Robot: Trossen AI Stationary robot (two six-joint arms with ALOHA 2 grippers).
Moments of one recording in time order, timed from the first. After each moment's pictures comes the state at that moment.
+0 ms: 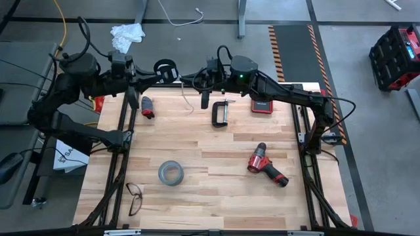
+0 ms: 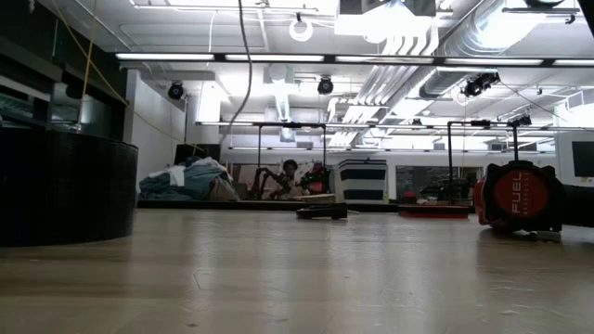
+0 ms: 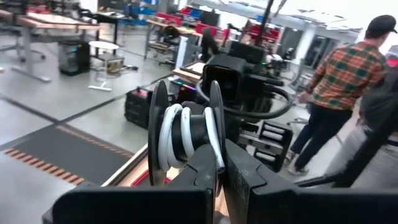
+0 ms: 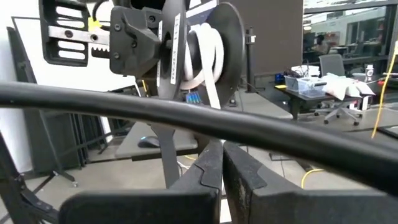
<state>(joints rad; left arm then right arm) 0.13 1.06 1.68 -0.67 -0.17 -0.24 -0.19 1.82 1.91 -0.01 -0.13 0.10</state>
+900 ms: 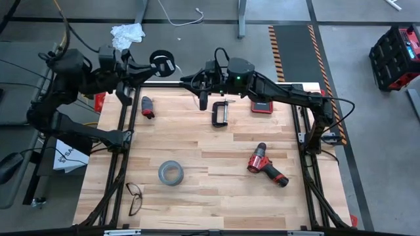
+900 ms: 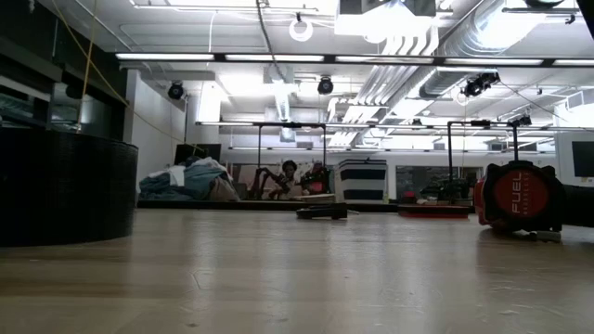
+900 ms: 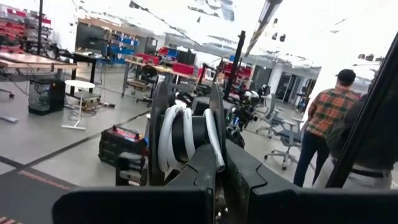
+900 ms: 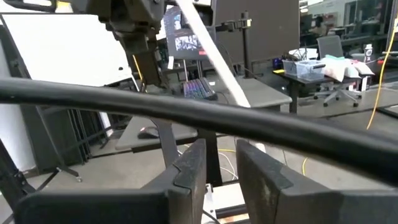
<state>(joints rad) 0.13 1.05 1.68 -0.49 -0.11 -0.22 -0.18 1.83 1.91 -0.04 -0.11 0.14</state>
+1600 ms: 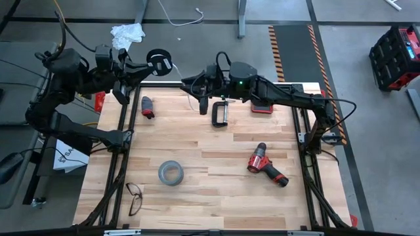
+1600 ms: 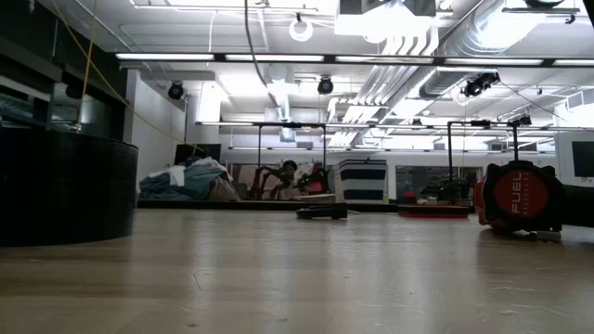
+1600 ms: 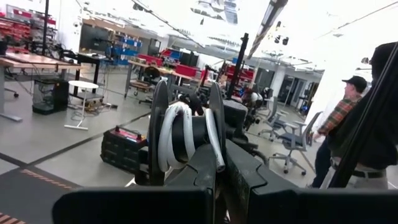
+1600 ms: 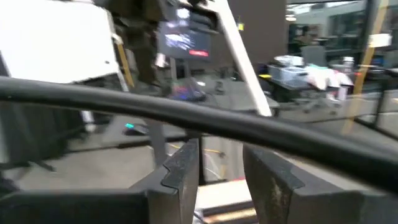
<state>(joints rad) 0.13 1.04 1.68 -0.51 -0.13 -0.23 -0.14 1.81 1.91 -0.07 -0.02 0.07</state>
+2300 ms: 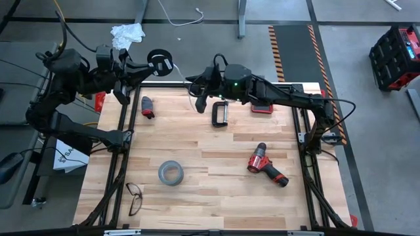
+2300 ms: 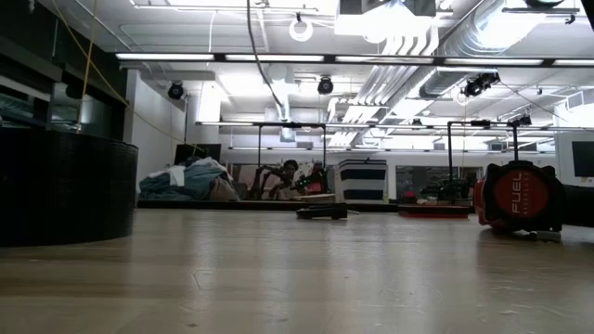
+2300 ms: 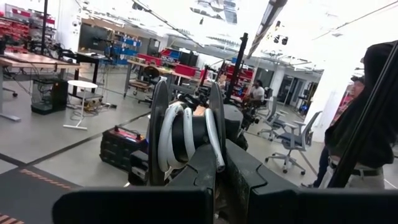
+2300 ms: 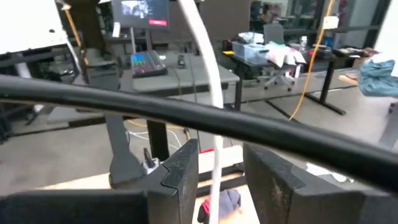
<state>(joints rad) 0.13 1.04 1.68 -0.50 -0.13 -0.23 -0.14 1.81 1.91 -0.18 0.14 0.02</state>
